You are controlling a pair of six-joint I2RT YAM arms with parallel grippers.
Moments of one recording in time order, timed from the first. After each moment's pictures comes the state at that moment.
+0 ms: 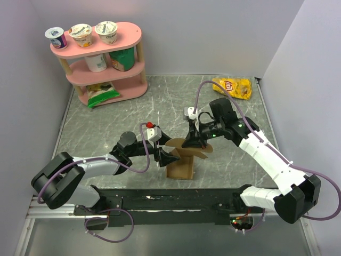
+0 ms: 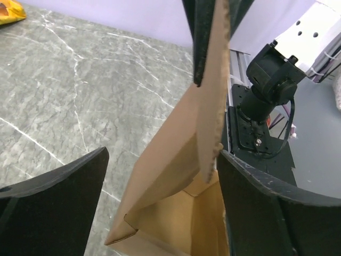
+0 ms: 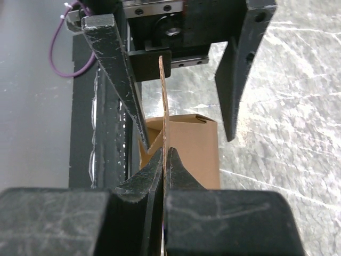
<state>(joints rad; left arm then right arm) -0.74 1.37 0.45 0.97 0.70 -0.23 0.53 1.18 1.13 -0.73 -0.90 -0.48</state>
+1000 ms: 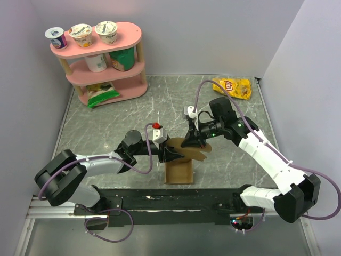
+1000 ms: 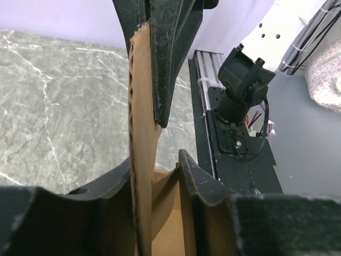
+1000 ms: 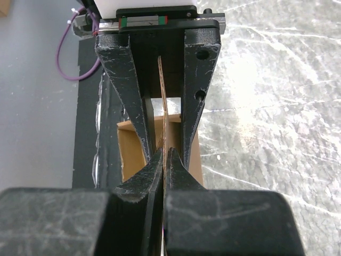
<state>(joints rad) -0.80 1.40 0.52 0.96 0.76 -0.21 0.52 1.19 1.14 -0.71 -0.93 -0.46</state>
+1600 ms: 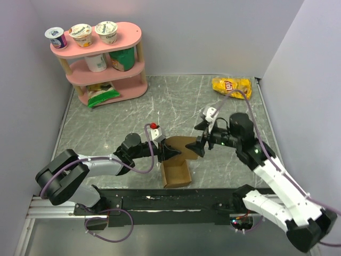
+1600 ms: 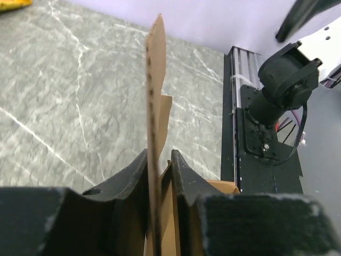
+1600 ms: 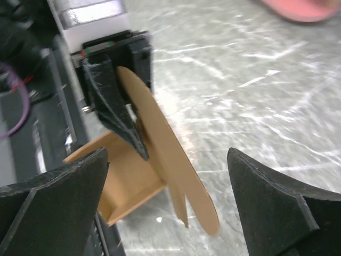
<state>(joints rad) -0.80 1.41 0.46 0.97 0.60 -0.23 0.52 0.90 0.92 -0.42 -0.60 -0.20</state>
